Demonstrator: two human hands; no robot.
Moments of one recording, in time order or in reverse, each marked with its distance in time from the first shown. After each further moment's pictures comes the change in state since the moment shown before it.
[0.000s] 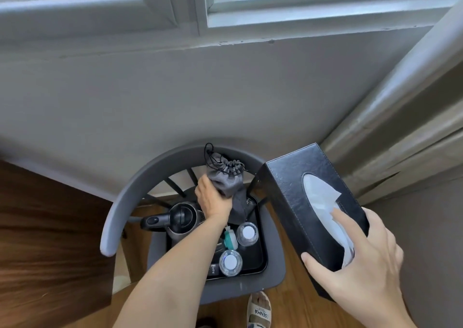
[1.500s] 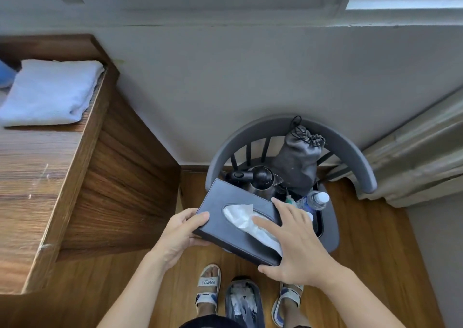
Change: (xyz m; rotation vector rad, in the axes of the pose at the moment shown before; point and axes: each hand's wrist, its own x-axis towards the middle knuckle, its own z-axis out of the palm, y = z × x) left_hand -0.107 -0.164 -0.354 -0.591 -0.504 -0.369; right_hand -0.121 -0.171 0.106 -0.062 -0.548 -0.775
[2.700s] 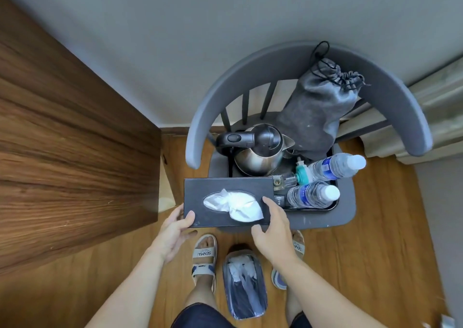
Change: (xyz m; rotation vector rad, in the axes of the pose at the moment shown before) left_hand 0.132 -0.177 -0.037 -0.172 0.069 -0.299; right_hand 0.045 0.031 0.208 0.774 0.049 0.825
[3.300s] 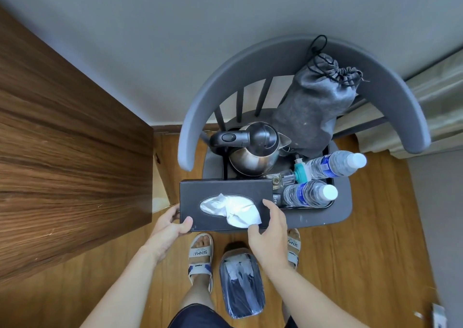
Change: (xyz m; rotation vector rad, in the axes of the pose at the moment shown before) left_hand 0.012 0.003 -0.005 0.323 0.023 0.037; right_hand -0.003 0.001 0.019 0.087 0.213 0.008
